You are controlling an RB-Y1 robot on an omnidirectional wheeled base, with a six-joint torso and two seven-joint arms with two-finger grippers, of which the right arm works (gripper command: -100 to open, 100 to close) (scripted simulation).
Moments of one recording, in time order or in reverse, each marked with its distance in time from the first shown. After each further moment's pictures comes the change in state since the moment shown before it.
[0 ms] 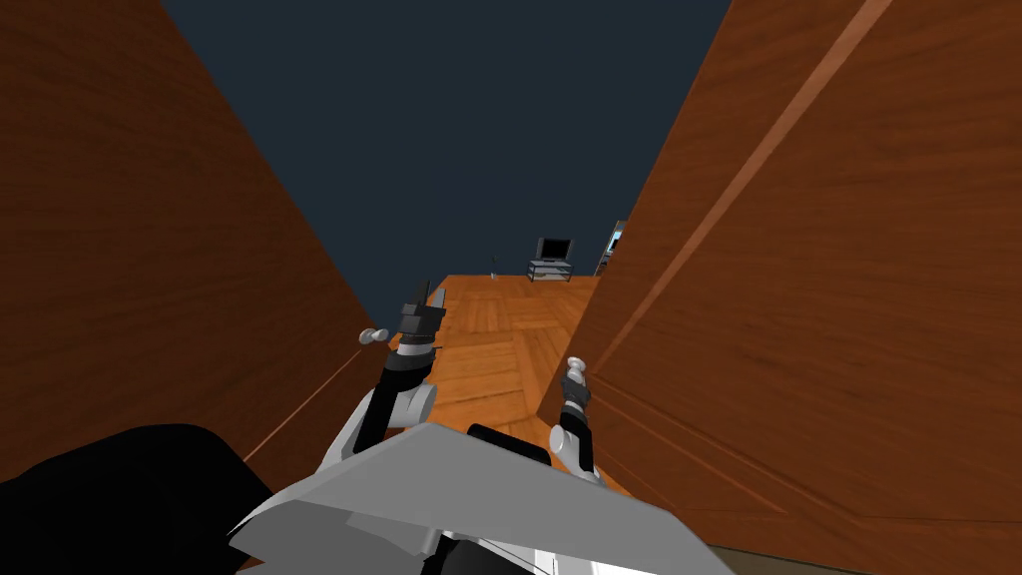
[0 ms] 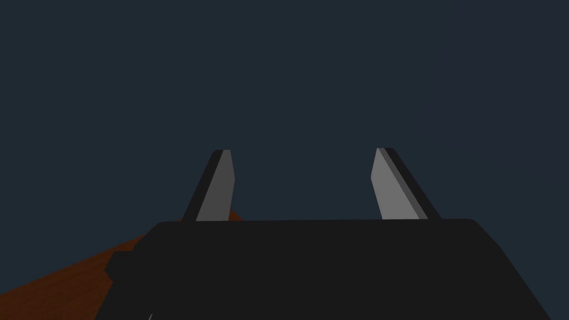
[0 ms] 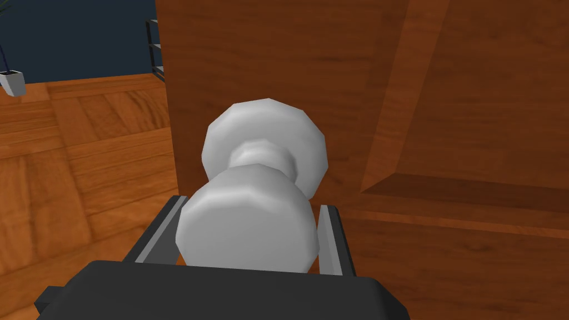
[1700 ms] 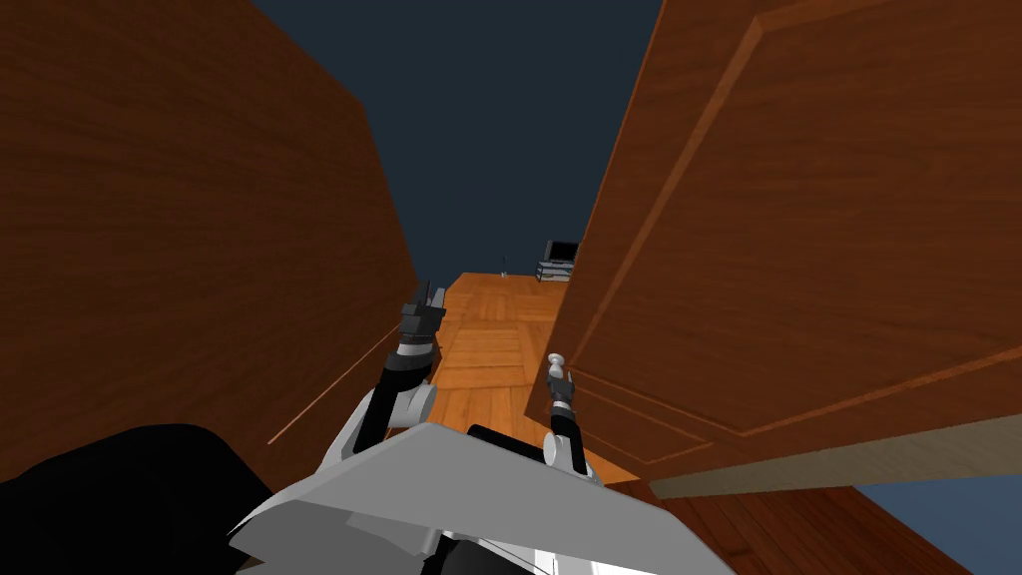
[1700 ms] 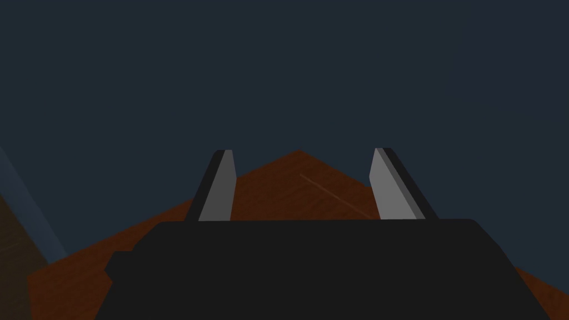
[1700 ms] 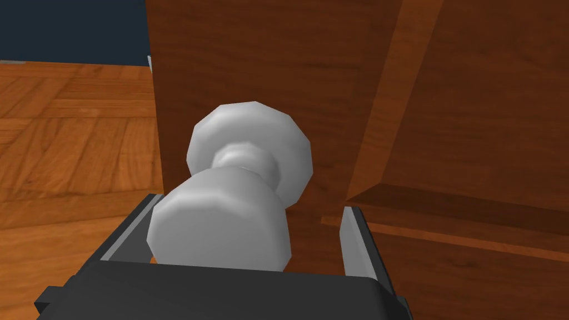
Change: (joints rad) arm 0.002 -0.020 0.172 0.003 0.080 0.031 -0.045
